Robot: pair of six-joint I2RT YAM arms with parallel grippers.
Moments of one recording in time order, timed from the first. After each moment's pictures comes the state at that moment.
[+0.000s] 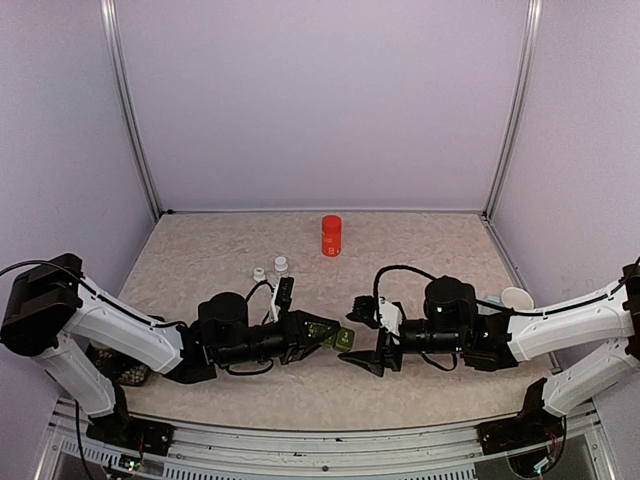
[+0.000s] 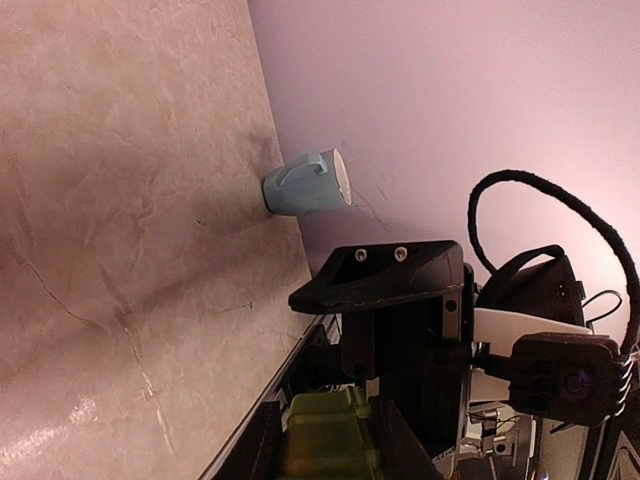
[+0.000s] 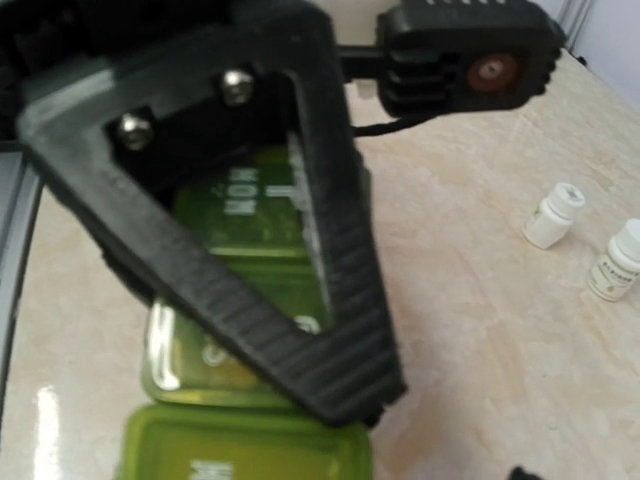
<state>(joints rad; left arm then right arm) -1.13 1.60 0.57 0.91 0.11 -1.25 1.05 1.31 0.53 0.47 -0.23 -0.26</state>
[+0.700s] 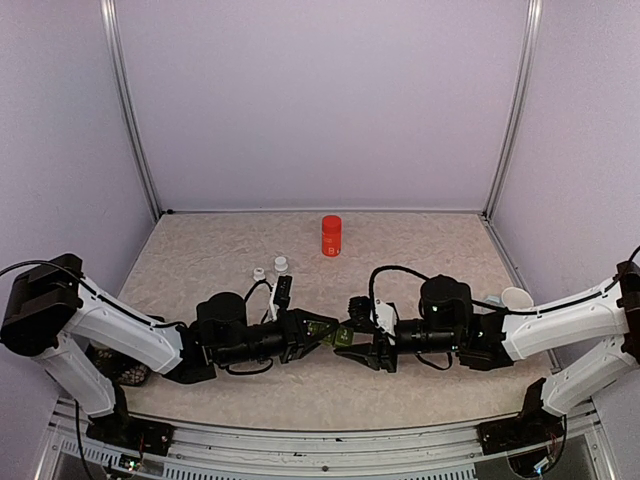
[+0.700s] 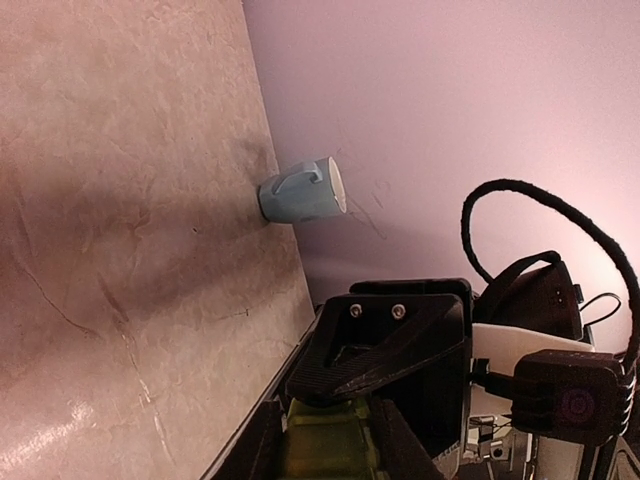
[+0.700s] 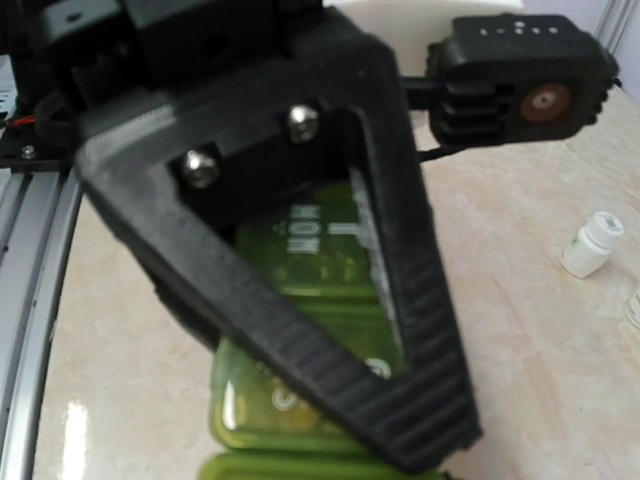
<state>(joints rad) -1.12 1.60 0.56 0.93 0.10 -1.25 1.06 1.35 0.55 0.50 -0.29 -0.24</state>
